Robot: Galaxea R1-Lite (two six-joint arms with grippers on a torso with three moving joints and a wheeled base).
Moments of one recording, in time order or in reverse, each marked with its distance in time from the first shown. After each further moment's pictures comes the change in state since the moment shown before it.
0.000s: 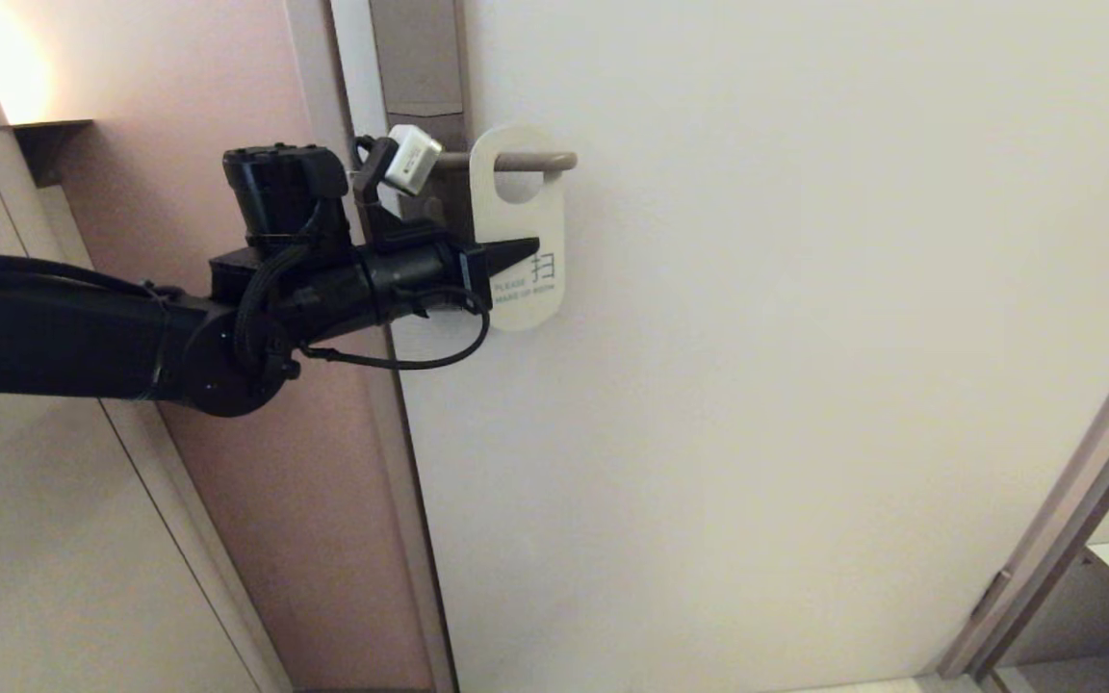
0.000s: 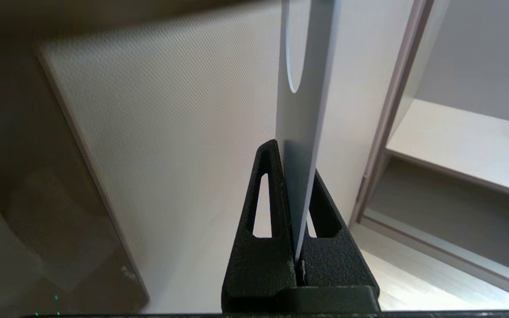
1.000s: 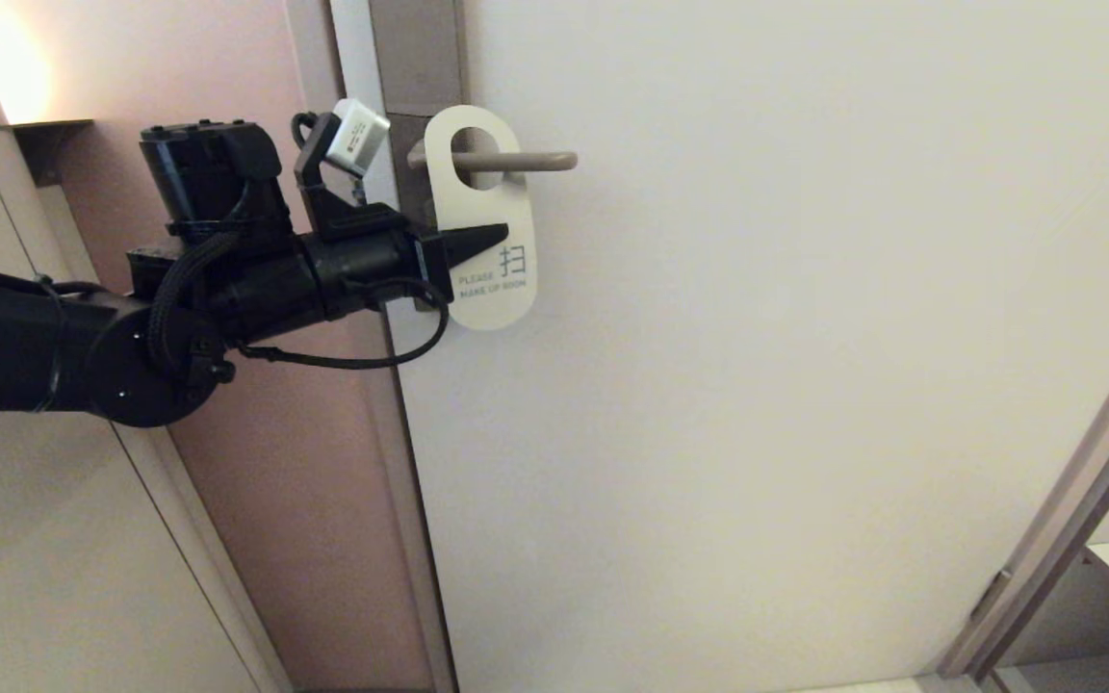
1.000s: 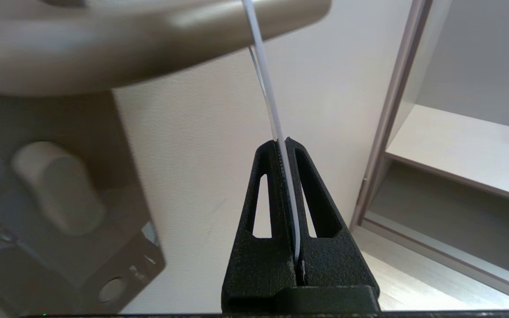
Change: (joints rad) left arm 0.026 -0.113 0.096 -0.001 -0.015 -0.003; right arm 0.000 0.000 0.000 0.000 0.000 0.000
